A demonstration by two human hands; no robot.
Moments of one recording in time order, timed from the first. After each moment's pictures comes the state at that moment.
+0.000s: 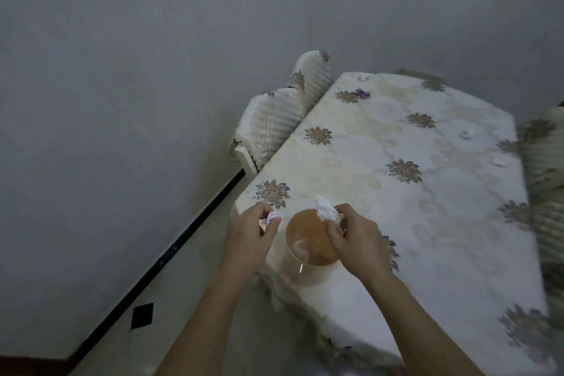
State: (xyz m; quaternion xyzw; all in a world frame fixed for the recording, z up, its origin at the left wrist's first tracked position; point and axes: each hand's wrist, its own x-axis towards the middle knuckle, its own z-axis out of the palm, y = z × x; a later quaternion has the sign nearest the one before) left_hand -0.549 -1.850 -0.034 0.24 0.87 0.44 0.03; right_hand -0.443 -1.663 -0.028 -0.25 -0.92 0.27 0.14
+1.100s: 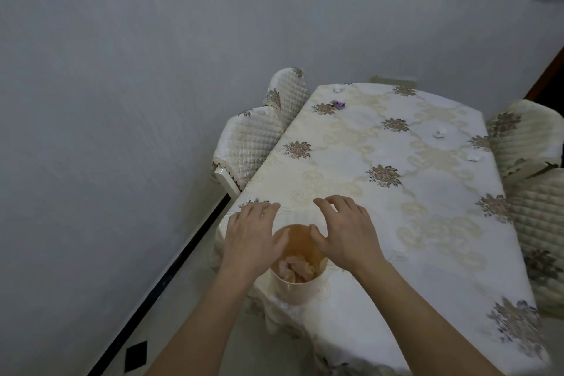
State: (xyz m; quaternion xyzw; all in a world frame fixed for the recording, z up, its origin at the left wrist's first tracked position) left_hand -0.560 -1.792 -0.026 0.37 0.91 0.15 -0.11; right_hand -0.453 -1.624 -0.018 -0.19 -0.97 0.07 0.16
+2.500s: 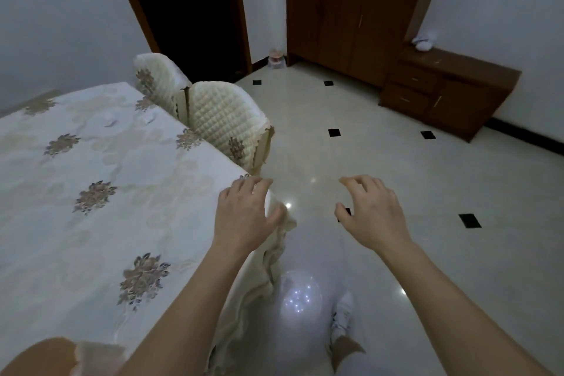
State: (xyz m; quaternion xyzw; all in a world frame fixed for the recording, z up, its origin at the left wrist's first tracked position) left_hand -0.247 -1.577 -0.041 0.83 0.53 0.18 -0.01; right_hand -0.008 -1.644 -0.047 -0.74 -0.64 -0.03 0.18
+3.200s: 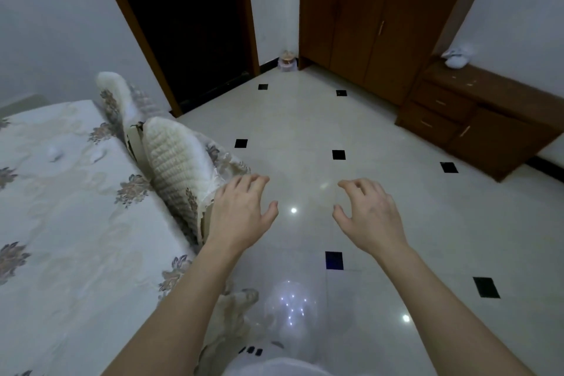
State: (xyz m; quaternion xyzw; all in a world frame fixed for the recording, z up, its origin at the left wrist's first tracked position) left_hand -0.027 -1.323 -0.040 0.81 0.56 0.16 -0.04; right_hand 0.221 -1.374 -0.051 -0.72 -0.67 0.01 0.18
